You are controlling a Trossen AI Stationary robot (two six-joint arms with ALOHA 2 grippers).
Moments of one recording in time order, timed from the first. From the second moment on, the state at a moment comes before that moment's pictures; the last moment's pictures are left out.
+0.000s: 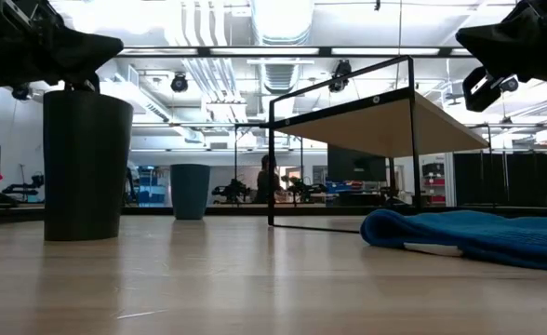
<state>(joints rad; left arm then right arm) -0.08 0.07 0.01 0.25 -0.16 -0.18 -0.06 0.00 0.01 0.21 -0.16 0.40</state>
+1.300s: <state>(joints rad) -0.08 0.07 0.01 0.25 -0.22 -0.17 -0.06 0.00 0.01 0.24 -0.01 0.58</state>
